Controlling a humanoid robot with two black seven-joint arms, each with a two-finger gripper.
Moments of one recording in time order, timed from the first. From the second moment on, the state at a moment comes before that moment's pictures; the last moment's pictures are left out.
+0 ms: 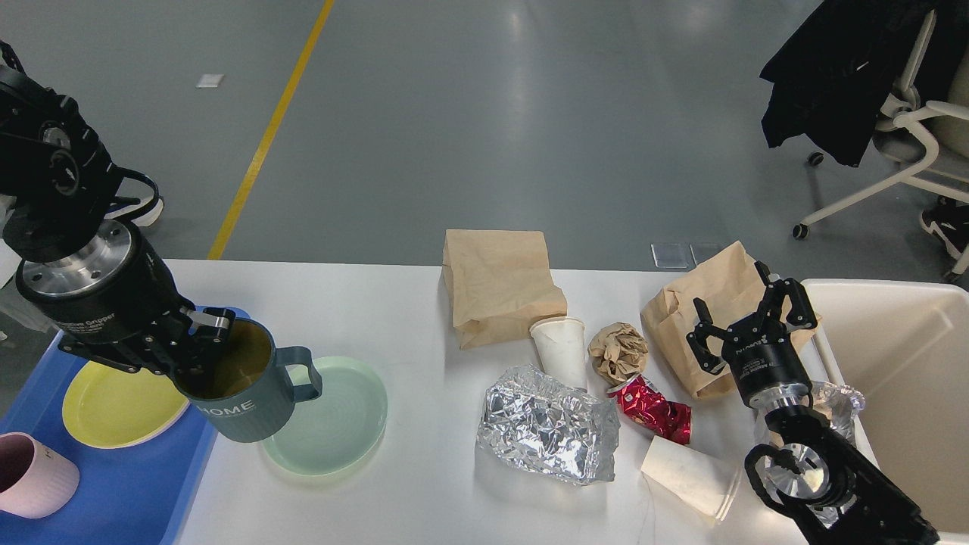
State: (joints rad) left arm -2.49 0.29 1.57 -1.76 -0.04 -0.72 -0.03; right arm 0.24 -0.18 1.19 0.85 -0.44 0.32 0.43
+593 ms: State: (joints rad) left arm -1.94 0.78 1.51 -1.32 0.31 -0.71 -0.12; right arm 0.24 -0.18 1.19 0.85 -0.44 0.32 0.43
